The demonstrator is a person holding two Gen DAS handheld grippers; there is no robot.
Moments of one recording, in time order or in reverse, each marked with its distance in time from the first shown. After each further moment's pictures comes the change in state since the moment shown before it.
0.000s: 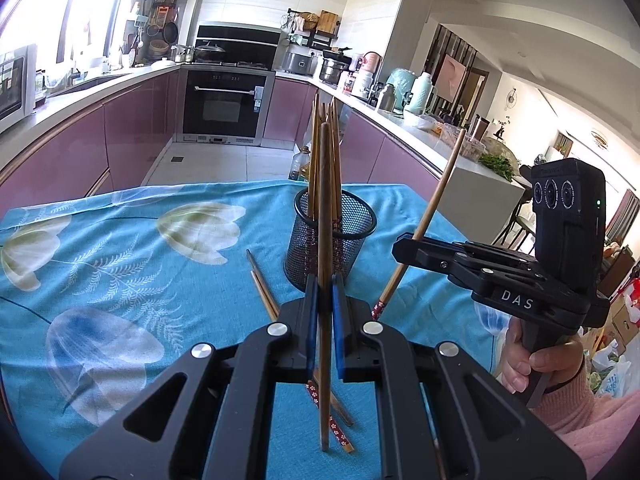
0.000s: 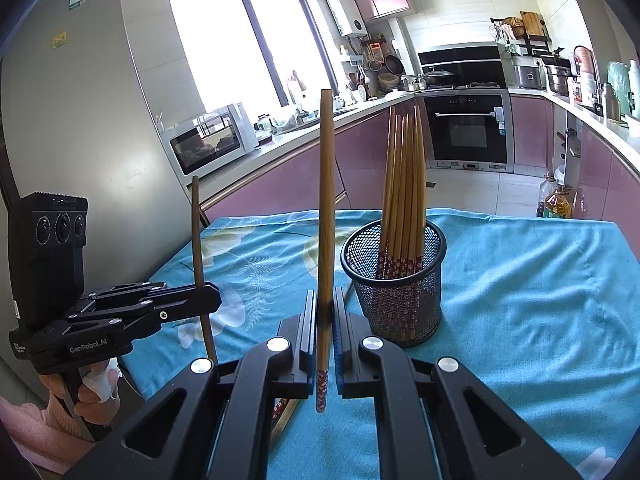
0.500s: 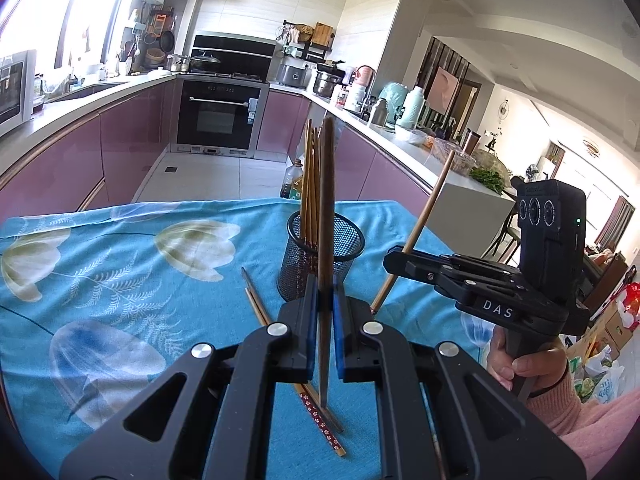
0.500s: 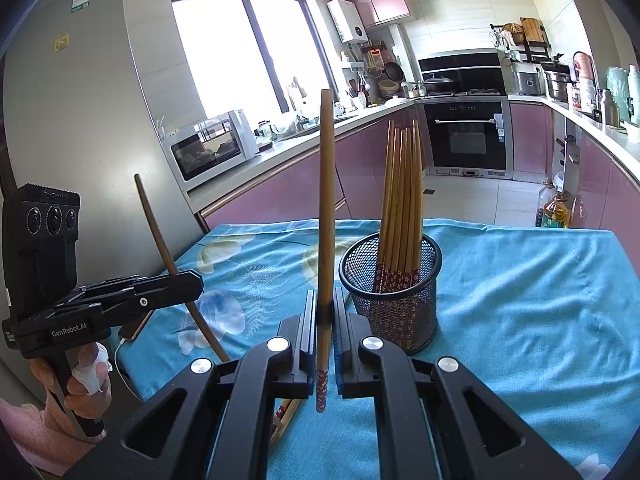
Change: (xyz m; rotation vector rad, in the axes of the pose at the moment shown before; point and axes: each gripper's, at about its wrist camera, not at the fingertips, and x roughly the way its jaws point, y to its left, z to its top) left arm -0.019 -0.003 0.012 -0.006 -0.045 -0.029; right arm -0.005 -0.001 0.007 -0.006 -0.024 -0.002
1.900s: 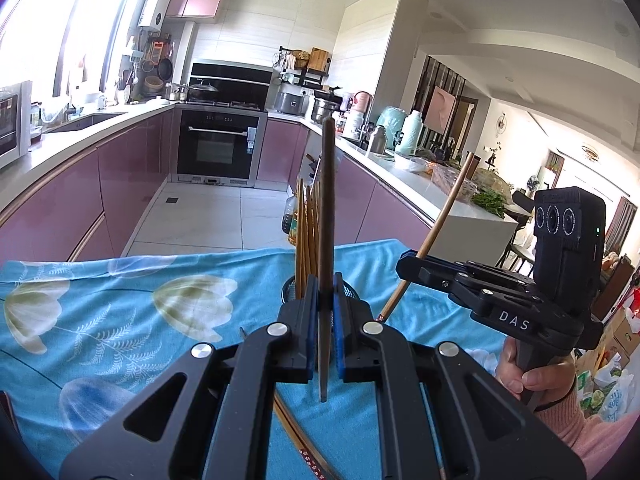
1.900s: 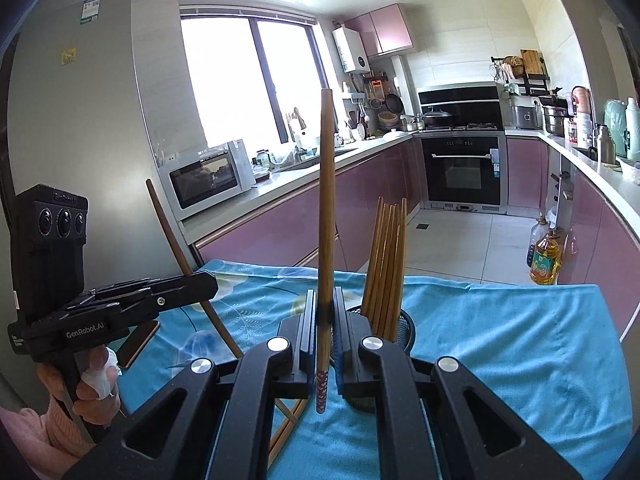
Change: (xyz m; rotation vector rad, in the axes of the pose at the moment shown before) left arm 0.010 -0.015 0.054 0.037 -0.100 0.015; right arm -0.020 -0.004 0.049 -0.050 -0.105 -0.026
